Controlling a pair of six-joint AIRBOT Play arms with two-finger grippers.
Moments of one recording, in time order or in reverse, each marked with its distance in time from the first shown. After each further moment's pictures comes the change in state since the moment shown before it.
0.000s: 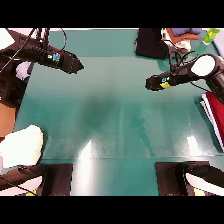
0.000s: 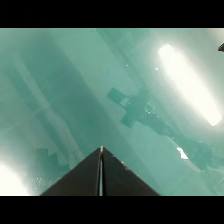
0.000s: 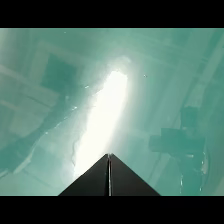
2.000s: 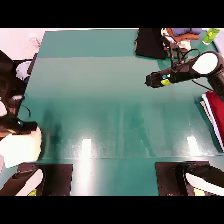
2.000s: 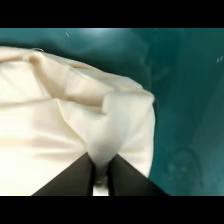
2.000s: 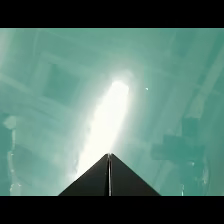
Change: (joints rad) left arm 0.519 0.372 -0.881 0.542 -0.117 -0.182; right arm 0.000 0.000 0.046 0.008 -0.009 0.000
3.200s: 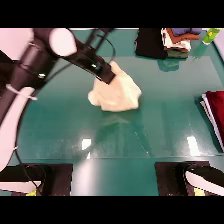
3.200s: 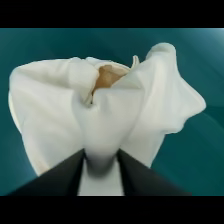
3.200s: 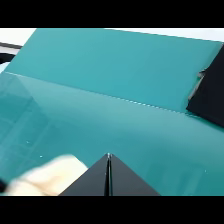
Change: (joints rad) left arm -0.852 -0.657 1.138 -0.270 0.085 0.145; right arm -0.127 0.000 0.584 -0.008 0.052 0.008
